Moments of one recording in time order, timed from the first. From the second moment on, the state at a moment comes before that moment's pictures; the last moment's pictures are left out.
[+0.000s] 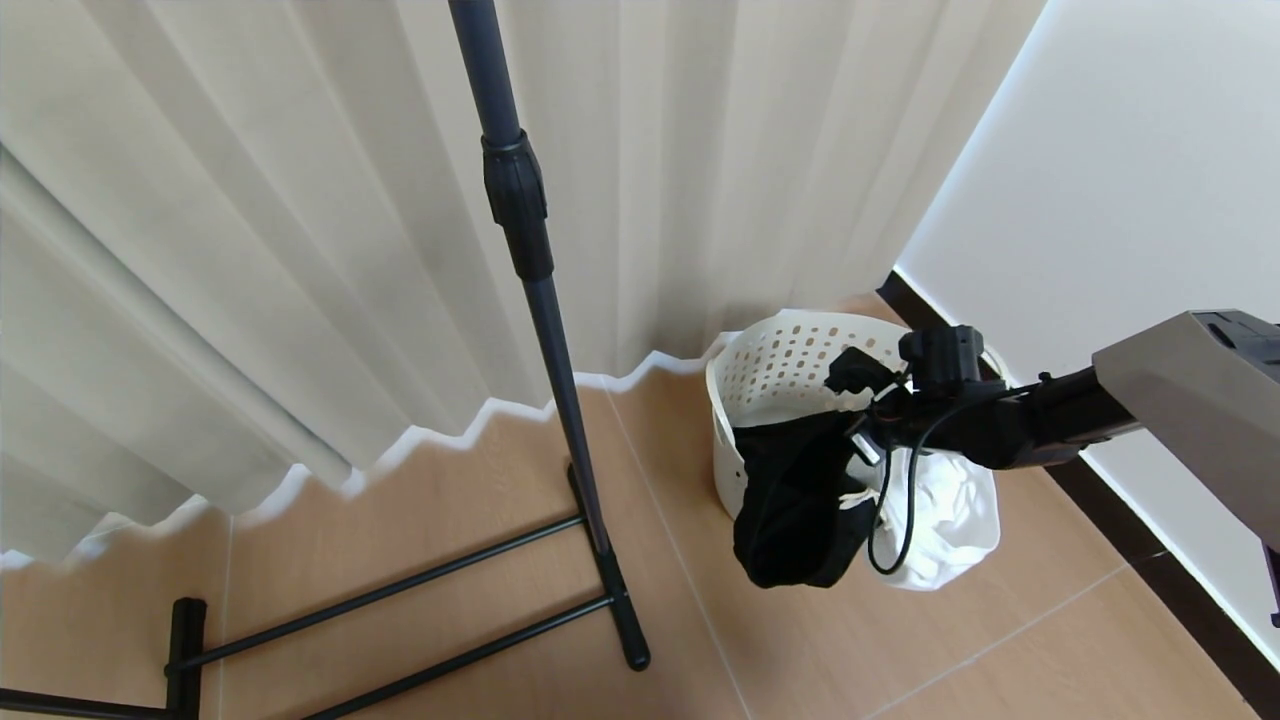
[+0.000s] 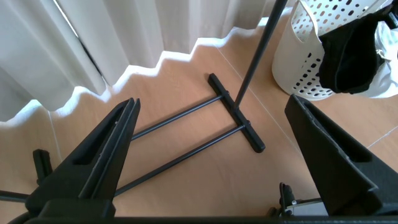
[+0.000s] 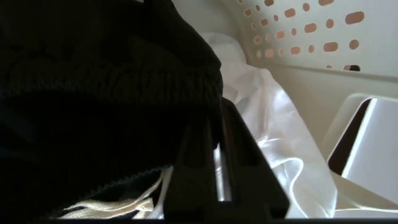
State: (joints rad) left arm 0.00 0.00 -0.01 0.03 -0.13 0.03; right arm 0.13 2.33 -1.41 -0.31 -0.01 -0.57
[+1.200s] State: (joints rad) left arm -0.01 0.00 -0.01 0.03 -0.13 0.04; right arm 0.50 1.29 -0.56 -0.48 0.04 -0.22
